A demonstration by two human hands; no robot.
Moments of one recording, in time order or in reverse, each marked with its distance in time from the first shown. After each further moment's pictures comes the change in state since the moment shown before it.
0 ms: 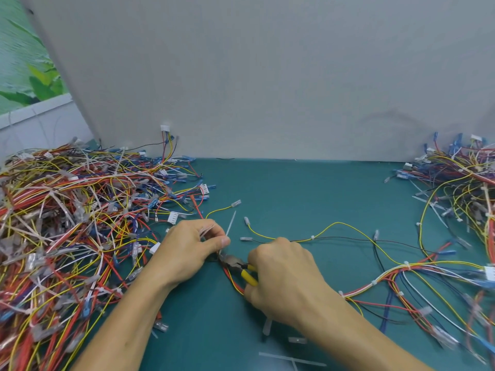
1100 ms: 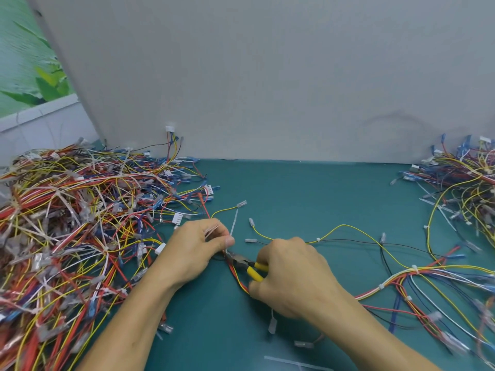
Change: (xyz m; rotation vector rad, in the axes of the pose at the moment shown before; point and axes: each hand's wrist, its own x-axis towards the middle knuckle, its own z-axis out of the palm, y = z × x) left_hand 0.004 -0.004 0.001 -0.017 -0.015 0.042; right_hand 0.002 0.005 -0.004 0.116 -0.045 0.164
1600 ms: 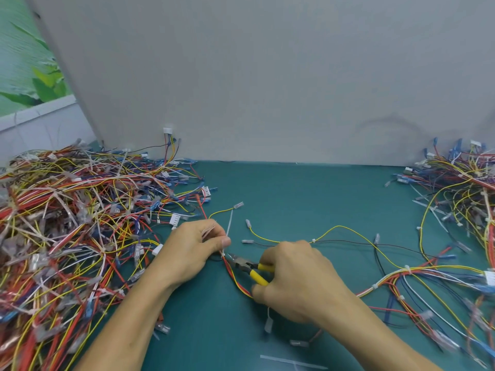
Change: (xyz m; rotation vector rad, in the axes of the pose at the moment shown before) left_hand -0.002 0.003 0.001 -0.025 -0.002 -0.002; right_hand -0.009 0.009 -0.006 0.002 -0.011 -0.007
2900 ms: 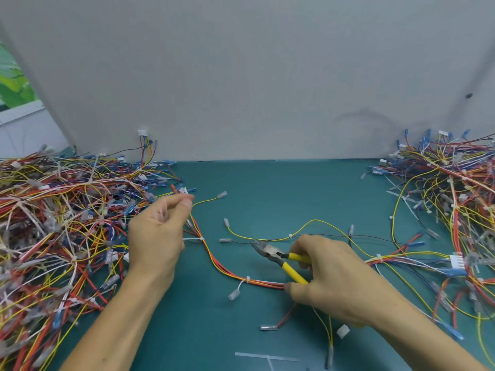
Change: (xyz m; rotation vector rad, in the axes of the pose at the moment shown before) left_hand 0.001 0.036 0.016 -0.573 0.518 -0.025; right_hand -0.032 0.074 -0.016 0.173 0.086 -0.011
